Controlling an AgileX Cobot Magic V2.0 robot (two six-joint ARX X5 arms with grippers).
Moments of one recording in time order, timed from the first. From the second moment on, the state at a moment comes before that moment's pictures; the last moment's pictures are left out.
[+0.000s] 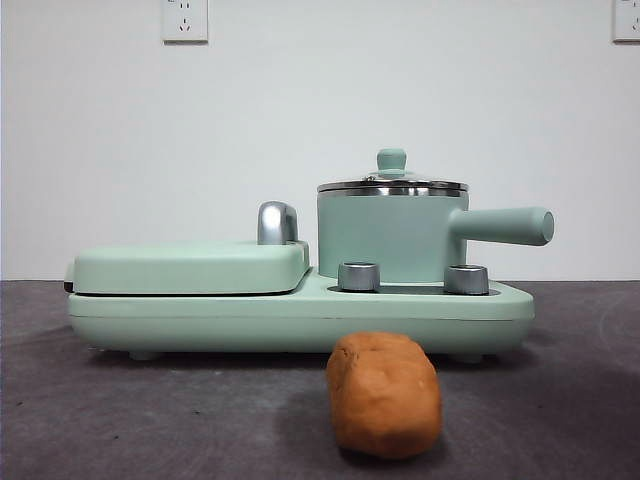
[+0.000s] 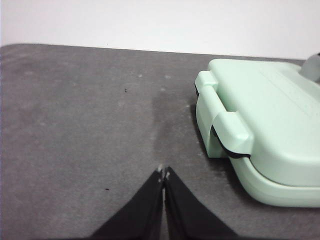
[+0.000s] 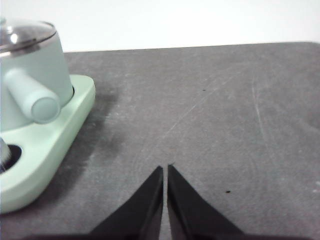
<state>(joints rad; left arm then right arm) -0.03 0.01 0.03 -0.18 0.05 -0.09 0.02 0.00 0.02 -0.16 -0.03 0.13</state>
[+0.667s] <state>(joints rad) -0.08 0.29 0.42 -0.36 0.24 -0.30 0.02 0.22 0.53 -0.50 -0.35 0.39</state>
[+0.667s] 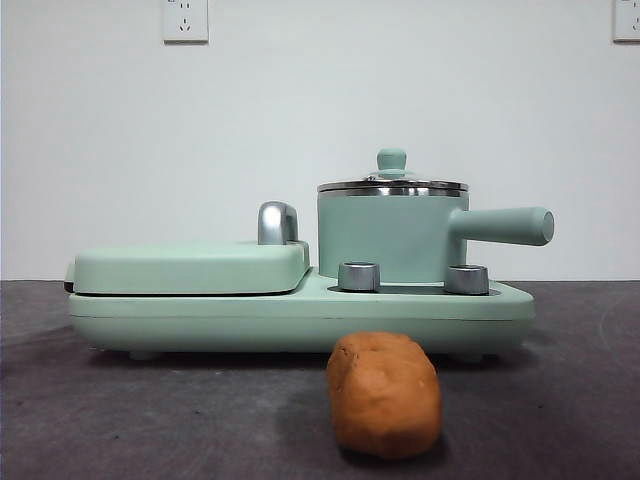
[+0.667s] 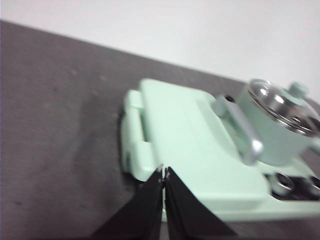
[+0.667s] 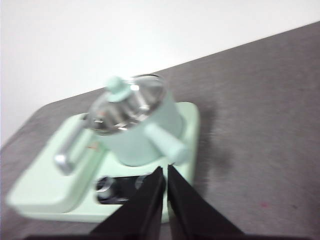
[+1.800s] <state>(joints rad) -0.19 0.81 0.87 -0.43 0.71 -0.28 0.02 0.60 1.02 -0.87 -0.63 0.08</state>
